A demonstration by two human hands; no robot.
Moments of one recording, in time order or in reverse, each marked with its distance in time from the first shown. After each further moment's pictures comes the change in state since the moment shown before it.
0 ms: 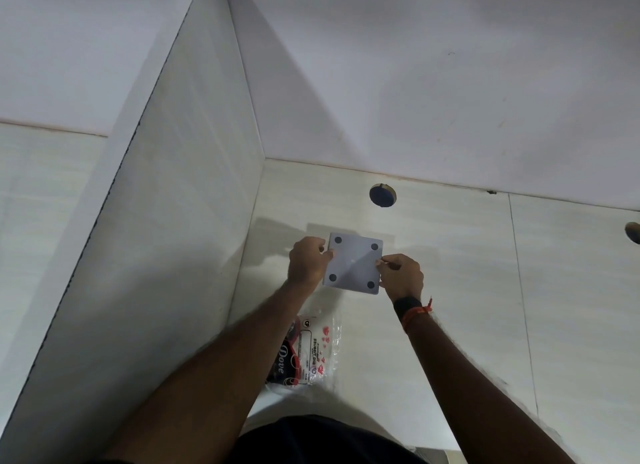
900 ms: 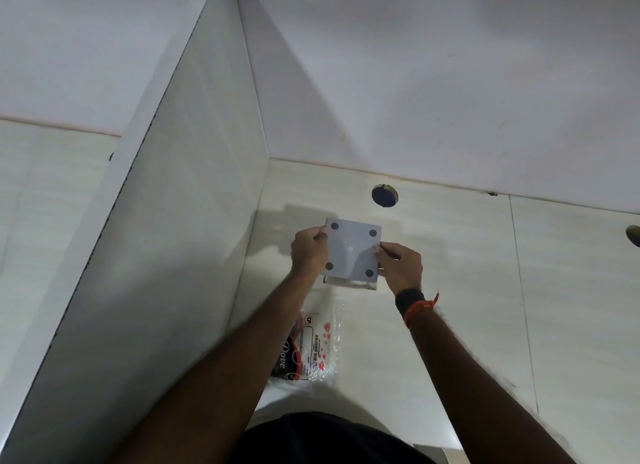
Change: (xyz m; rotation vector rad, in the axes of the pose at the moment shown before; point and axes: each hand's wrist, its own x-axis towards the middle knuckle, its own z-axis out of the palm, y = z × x) left_hand -0.003 0.017 -0.013 -0.371 0.094 -0.145; right_hand -0.001 -0.011 0.001 0.287 -0.049 -0.123
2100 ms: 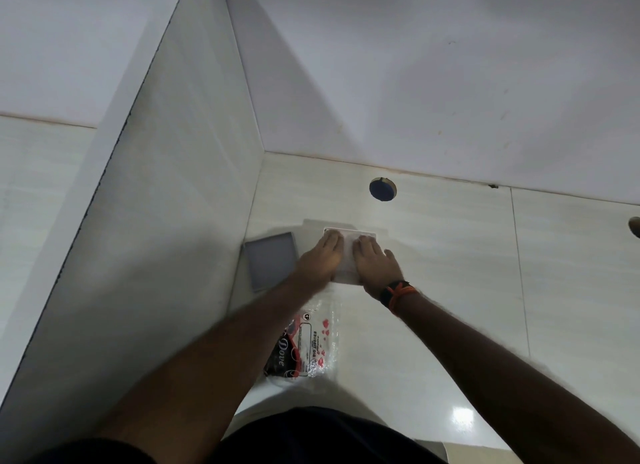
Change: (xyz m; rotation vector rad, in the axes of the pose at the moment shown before) left_hand 0.000 -0.041 0.016 0.965 -0.299 0.880; right_hand -0.001 -0.002 0.017 -1.335 -0.418 -0.579
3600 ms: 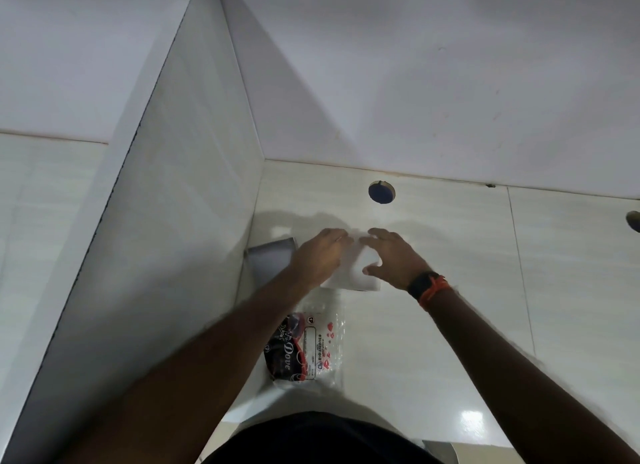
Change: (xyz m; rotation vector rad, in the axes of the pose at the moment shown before) left_hand 0.003 -0.004 -0.041 -0.104 0.091 0.085; right_hand -0.017 0.028 -0.054 0.386 -0.045 0.007
